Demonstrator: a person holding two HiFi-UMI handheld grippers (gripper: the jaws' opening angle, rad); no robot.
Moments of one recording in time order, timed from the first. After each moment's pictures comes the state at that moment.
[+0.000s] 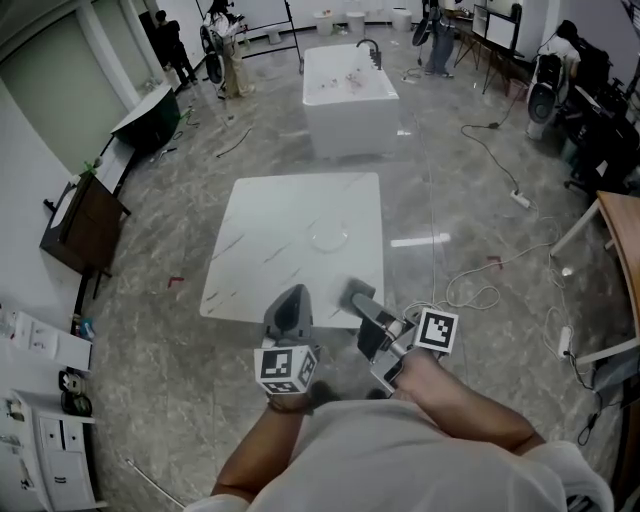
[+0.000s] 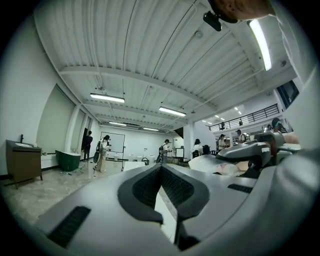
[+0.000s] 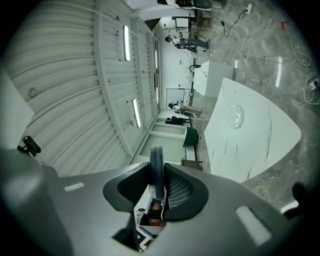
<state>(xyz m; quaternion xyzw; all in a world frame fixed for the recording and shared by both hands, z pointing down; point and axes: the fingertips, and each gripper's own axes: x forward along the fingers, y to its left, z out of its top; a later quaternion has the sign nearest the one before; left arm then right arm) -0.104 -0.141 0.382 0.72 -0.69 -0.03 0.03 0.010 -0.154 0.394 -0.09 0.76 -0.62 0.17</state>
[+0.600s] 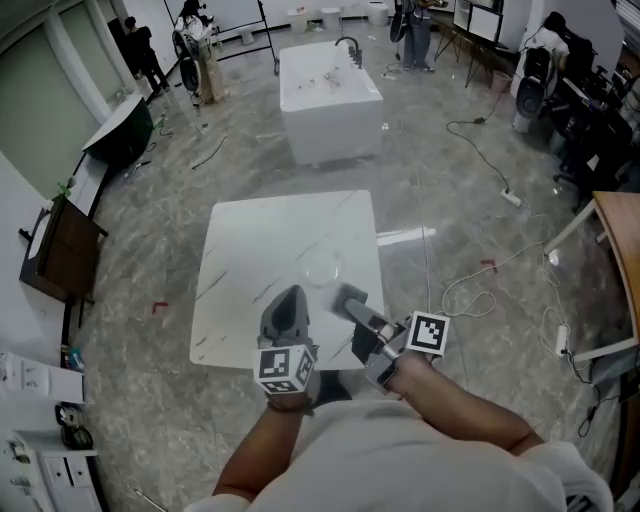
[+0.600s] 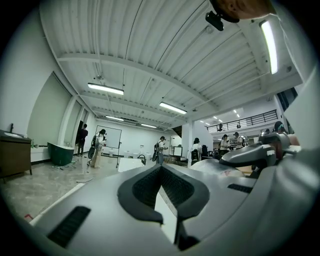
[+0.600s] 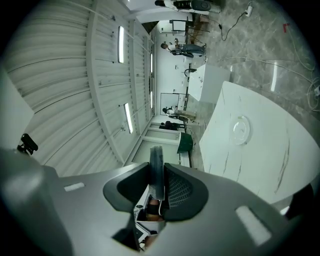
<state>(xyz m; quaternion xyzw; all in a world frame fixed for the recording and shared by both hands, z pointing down) -0.180 -0.309 0.412 0.74 -0.67 -0.04 0.05 -0.068 -0.305 0.427 -0.13 0.75 -0.63 0.17</state>
